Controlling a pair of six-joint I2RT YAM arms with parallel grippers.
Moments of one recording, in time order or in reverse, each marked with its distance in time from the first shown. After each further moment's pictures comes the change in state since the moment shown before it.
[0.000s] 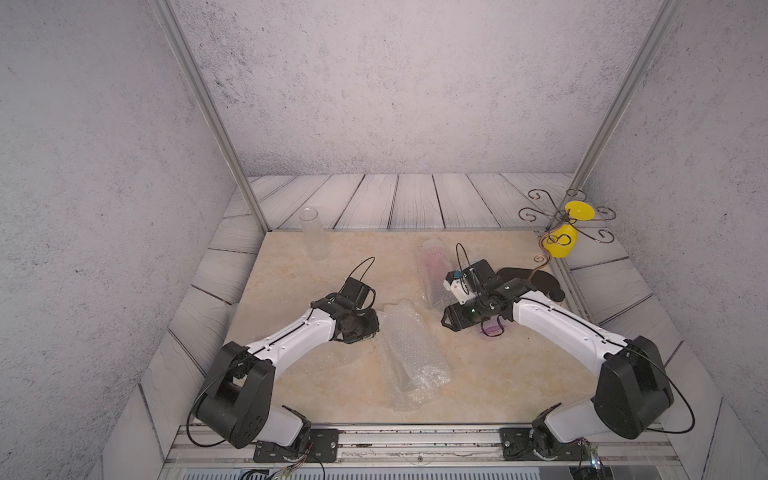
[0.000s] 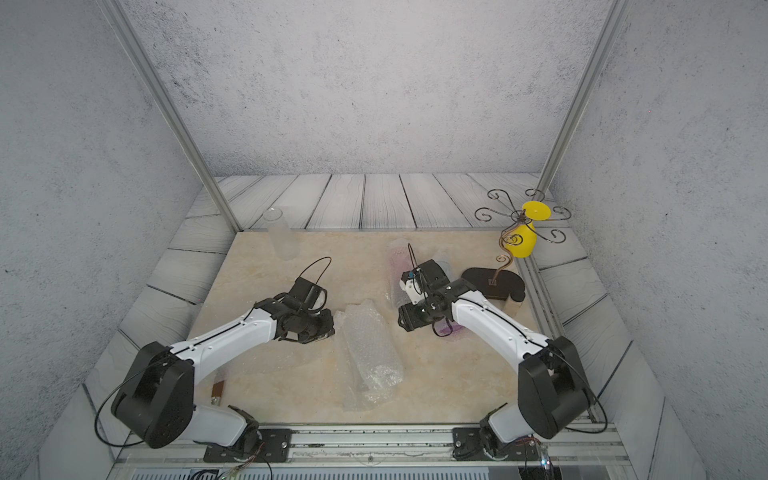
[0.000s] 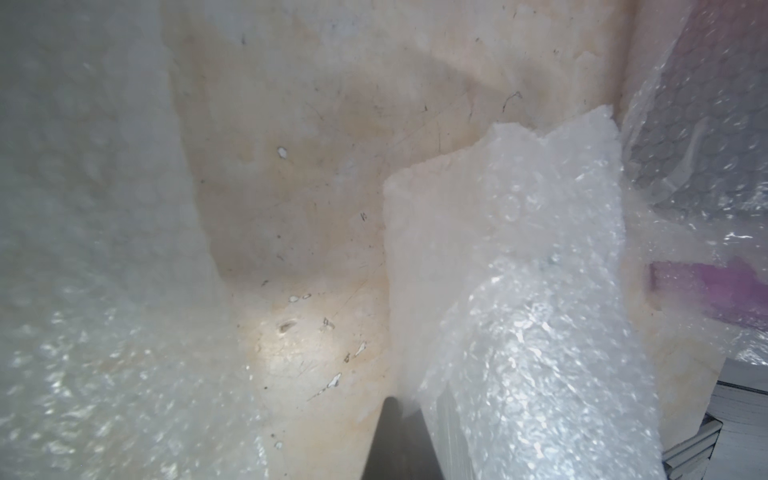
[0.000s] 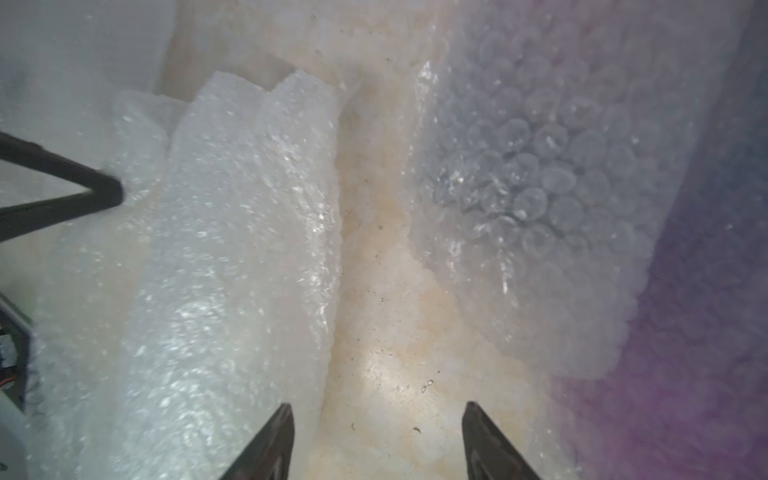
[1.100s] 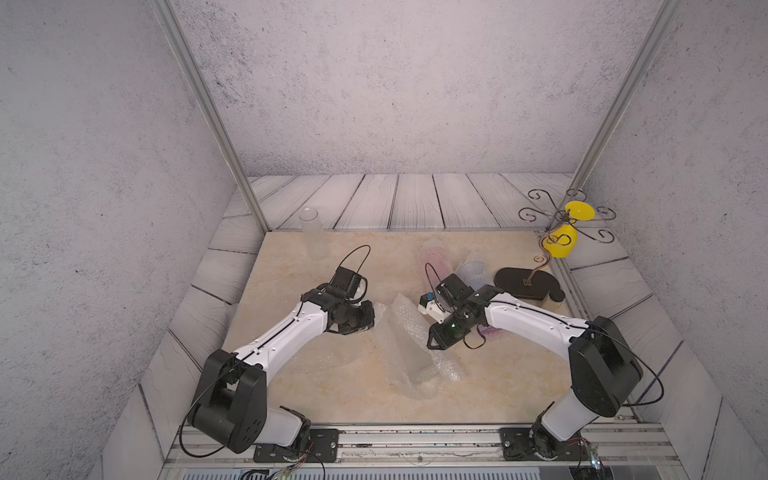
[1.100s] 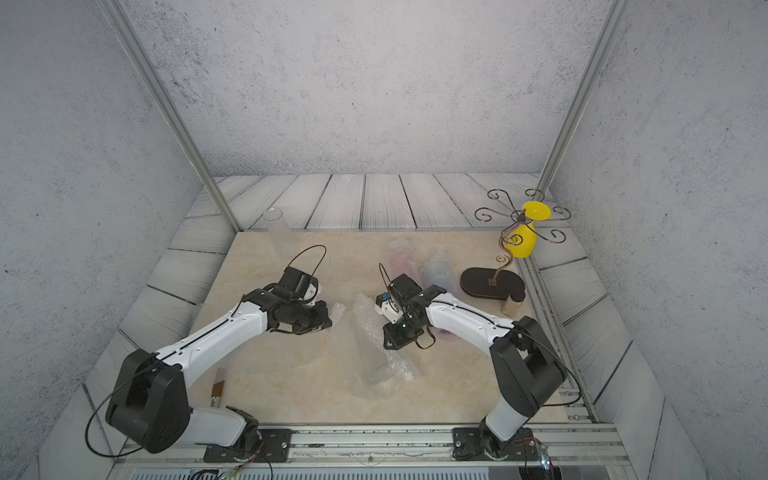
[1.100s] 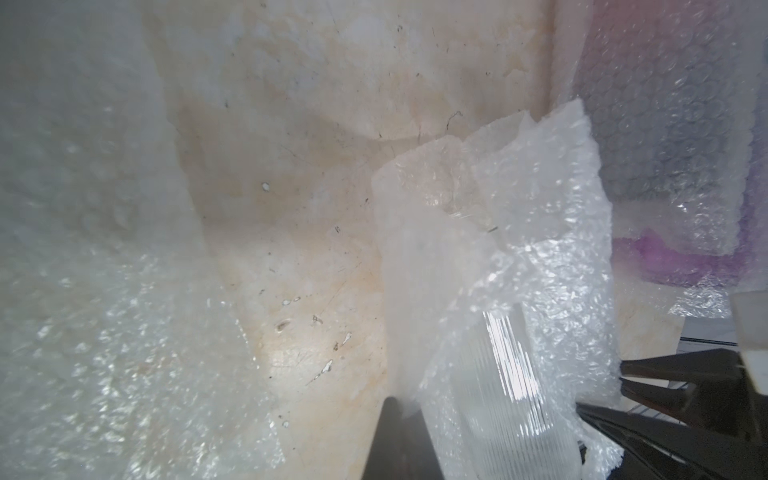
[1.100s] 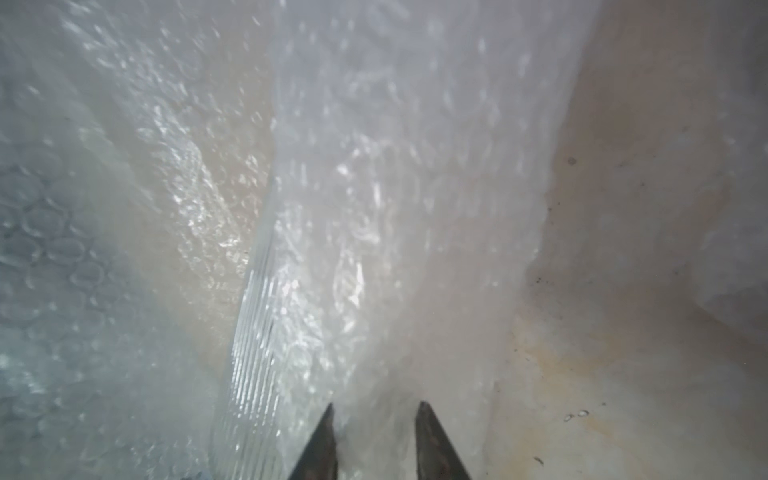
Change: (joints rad) left arm 0.077 -0.036 0.081 -0.101 0.077 0.124; right arm 0.145 0.168 0.010 -0.031 -0.117 -0.011
